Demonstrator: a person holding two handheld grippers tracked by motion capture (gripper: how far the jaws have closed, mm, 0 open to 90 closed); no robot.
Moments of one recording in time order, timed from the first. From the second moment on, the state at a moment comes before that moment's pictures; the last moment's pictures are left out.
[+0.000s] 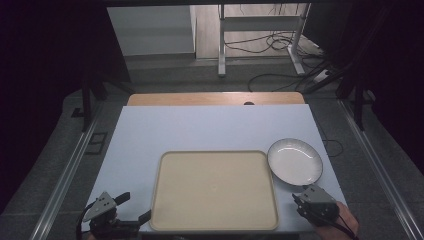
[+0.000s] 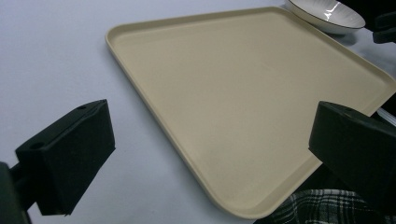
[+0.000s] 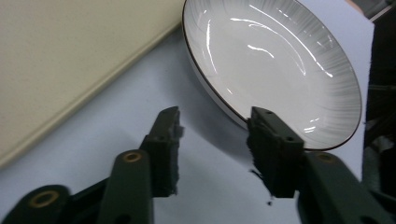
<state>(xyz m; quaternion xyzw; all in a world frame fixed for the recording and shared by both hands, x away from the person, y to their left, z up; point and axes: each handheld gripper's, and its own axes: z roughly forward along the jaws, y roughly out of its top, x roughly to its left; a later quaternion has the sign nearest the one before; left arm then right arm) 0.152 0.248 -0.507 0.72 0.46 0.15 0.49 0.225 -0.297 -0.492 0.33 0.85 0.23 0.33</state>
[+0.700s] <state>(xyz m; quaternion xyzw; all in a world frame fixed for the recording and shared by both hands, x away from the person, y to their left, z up) 0.152 0.248 -0.507 0.73 0.46 0.15 0.49 0.238 -0.281 -0.502 0.26 0.87 0.14 0.40</state>
